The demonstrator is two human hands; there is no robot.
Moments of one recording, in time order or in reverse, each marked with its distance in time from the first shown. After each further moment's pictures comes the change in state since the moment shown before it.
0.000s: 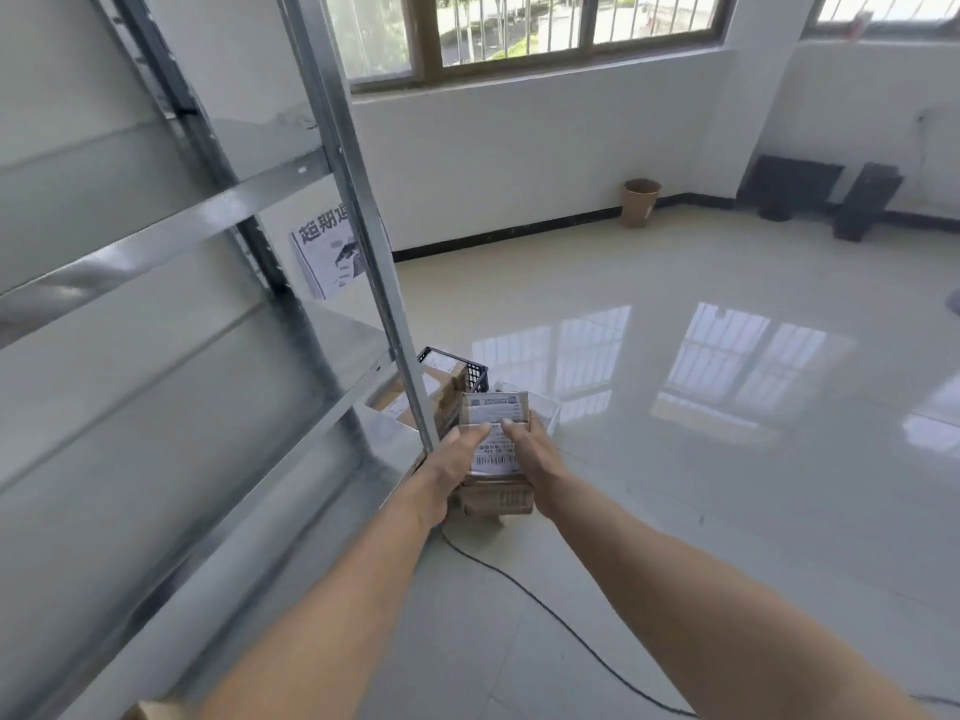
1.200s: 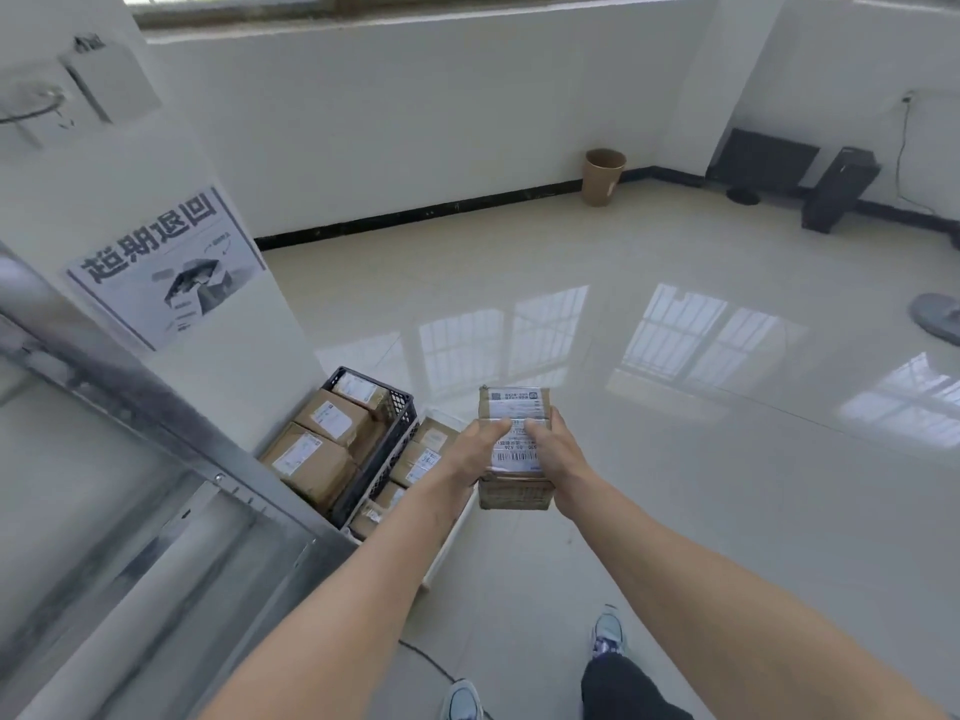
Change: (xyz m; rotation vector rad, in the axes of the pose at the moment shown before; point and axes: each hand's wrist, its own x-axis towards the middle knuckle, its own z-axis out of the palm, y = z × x) left_hand 0.339 0.142 0.137 -0.010 -0.249 0.023; right_hand 0.290 -0.112 -0.206 -0.011 0.144 0.116
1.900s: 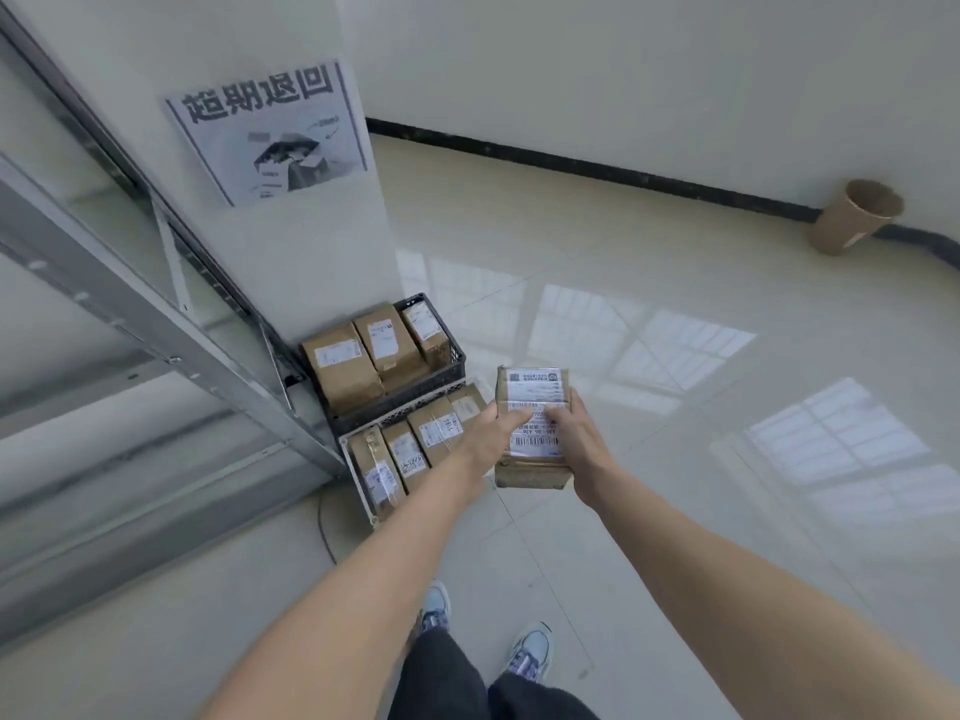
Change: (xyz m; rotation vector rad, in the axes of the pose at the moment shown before) left_hand 0.183 0.042 0.047 -0.452 0.538 -0.089; right_hand 0.223 -0.083 -0.064 -0.381 -0.463 0.039
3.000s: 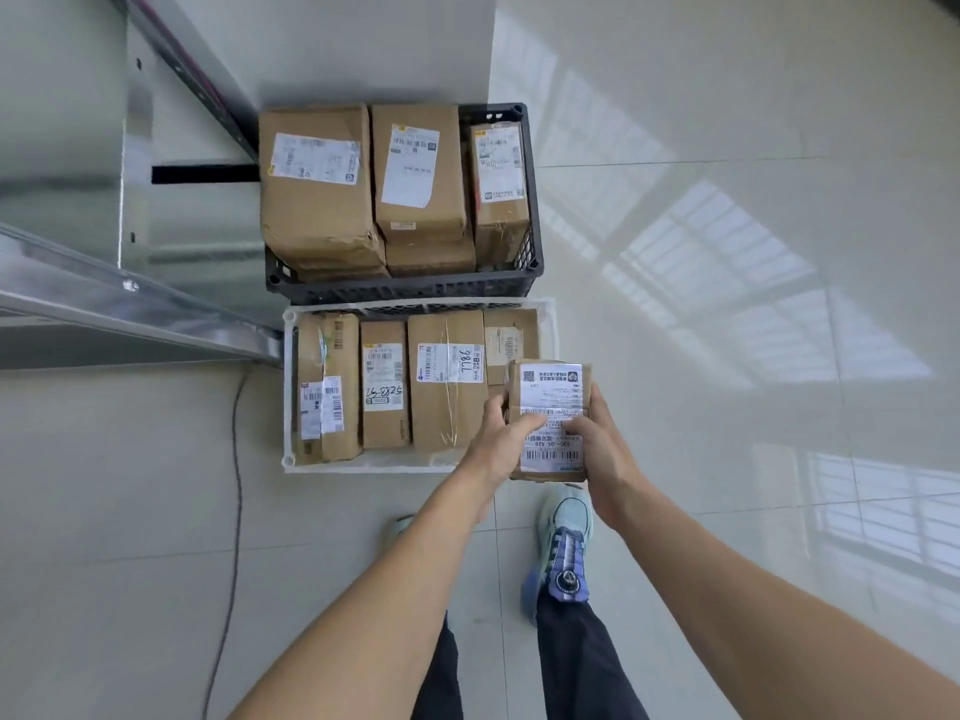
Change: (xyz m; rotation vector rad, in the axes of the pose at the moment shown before) left_hand 0.417 -0.236 -0.079 -0.445 0.386 -0.300; right_hand 0.456 0.209 0.045 -0.337 -0.301 0.258
